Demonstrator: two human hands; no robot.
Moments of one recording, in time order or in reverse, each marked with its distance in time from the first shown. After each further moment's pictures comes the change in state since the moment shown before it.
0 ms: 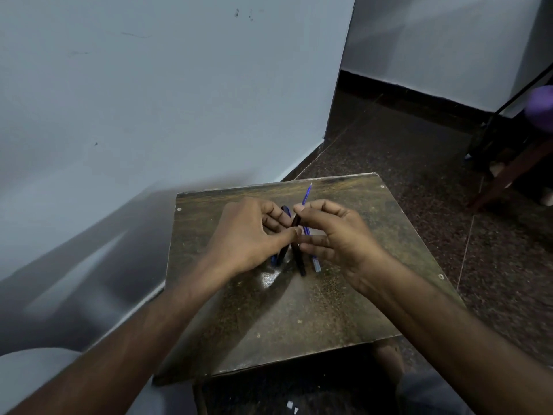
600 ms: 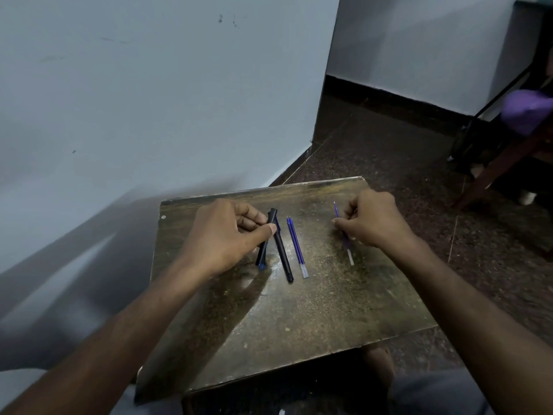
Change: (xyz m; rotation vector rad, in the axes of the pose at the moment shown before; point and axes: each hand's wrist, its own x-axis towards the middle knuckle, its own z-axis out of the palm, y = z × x) left_hand 0.005 -0.003 -0.011 -0.060 0.028 -0.117; right_hand 0.051 -0.026 -0.086 -1.285 0.331 -0.200
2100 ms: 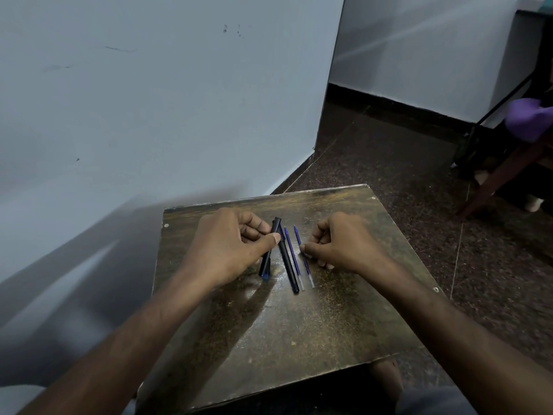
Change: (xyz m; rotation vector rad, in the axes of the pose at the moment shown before) left_hand 0.001 -0.003 0.000 0.005 0.033 -0.003; right_hand -0.020 -0.039 0.031 0.186 -0.200 -0.107
